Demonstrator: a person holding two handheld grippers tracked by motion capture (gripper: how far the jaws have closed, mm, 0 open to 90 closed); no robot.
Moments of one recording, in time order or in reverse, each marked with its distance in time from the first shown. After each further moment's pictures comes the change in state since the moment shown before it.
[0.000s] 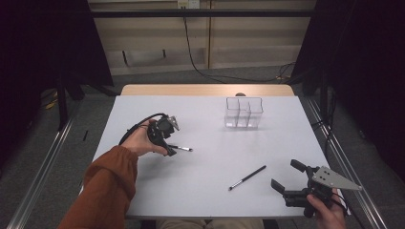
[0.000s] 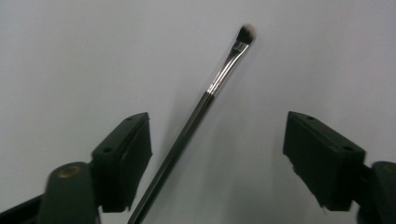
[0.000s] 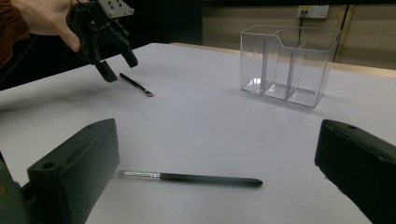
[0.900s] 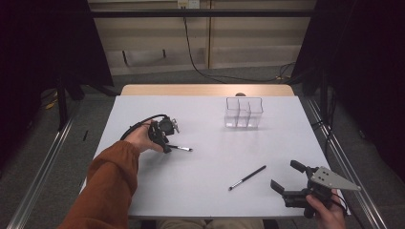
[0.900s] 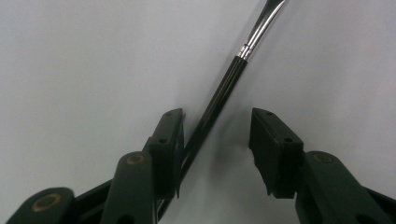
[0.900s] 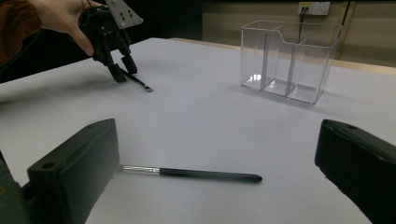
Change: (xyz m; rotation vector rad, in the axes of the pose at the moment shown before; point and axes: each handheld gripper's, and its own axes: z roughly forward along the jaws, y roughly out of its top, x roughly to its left) left arm 0.013 -0.001 0.020 0.131 -0.018 0.037; right arm 0.001 -0.001 0.001 0.020 0.000 -0.010
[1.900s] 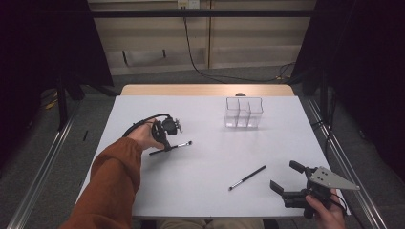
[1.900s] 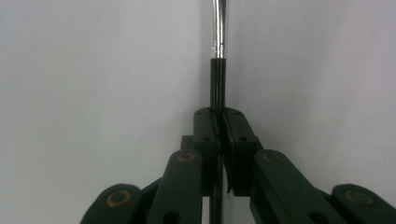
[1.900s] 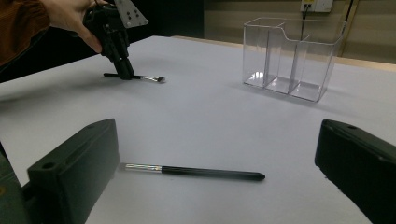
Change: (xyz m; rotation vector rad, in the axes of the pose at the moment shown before) left arm 0.001 0.007 0.001 0.042 -0.041 -0.052; right arm 0.000 -0.001 0.001 0.005 0.005 0.005
